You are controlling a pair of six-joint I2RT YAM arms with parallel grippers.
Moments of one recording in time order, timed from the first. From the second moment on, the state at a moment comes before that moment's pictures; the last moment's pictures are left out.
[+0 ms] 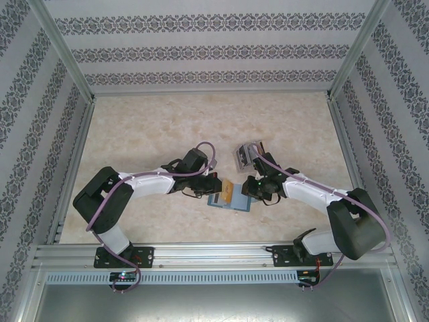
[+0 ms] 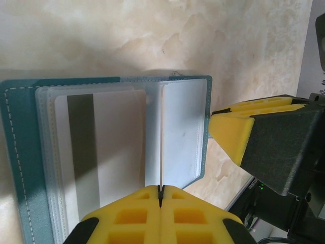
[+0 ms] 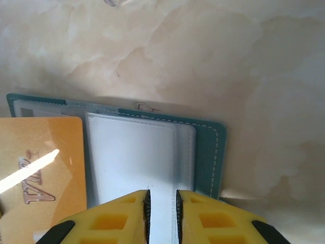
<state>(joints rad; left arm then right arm) -0.70 1.68 0.86 -0.06 0.52 -0.86 0.49 1.37 0.63 -0.42 -0.27 0.77</state>
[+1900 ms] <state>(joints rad) -0.80 1.84 0.98 -0.11 0.45 -0.80 0.55 1.36 0.62 -0.45 -0.13 0.79</state>
